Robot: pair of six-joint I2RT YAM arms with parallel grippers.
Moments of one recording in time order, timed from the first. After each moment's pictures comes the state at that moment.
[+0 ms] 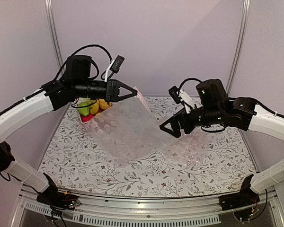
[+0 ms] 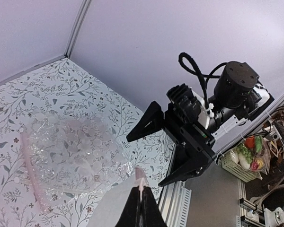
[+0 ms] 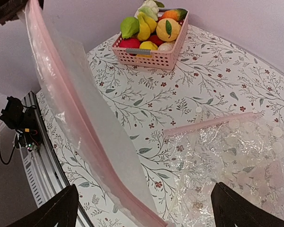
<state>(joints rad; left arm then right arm) -0.70 1.43 1.40 -0.28 0.64 -0.35 0.91 1.31 1.20 -0.49 -0.09 0.16</state>
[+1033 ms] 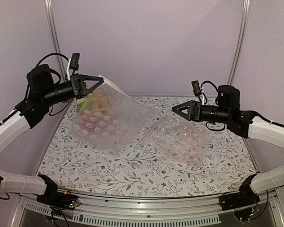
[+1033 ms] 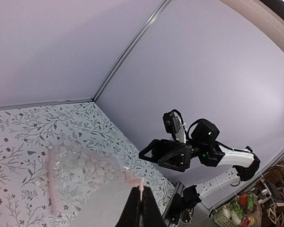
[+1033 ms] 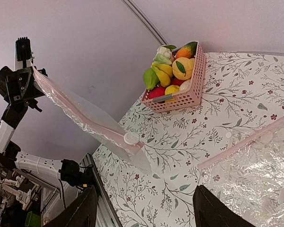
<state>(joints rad) -0.46 1.07 1.06 0.01 0.59 -0.65 0.59 1.20 0.87 0.11 -0.52 0.58</state>
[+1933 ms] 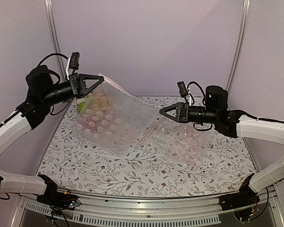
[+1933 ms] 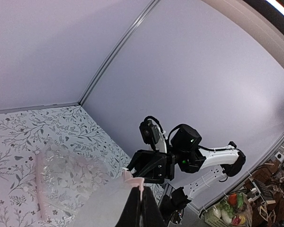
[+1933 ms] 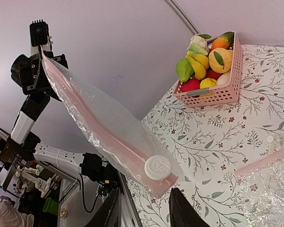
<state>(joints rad) -0.45 1.07 1.04 0.12 0.65 -0.72 0.71 1.37 0.91 0.30 -0.57 0.66</state>
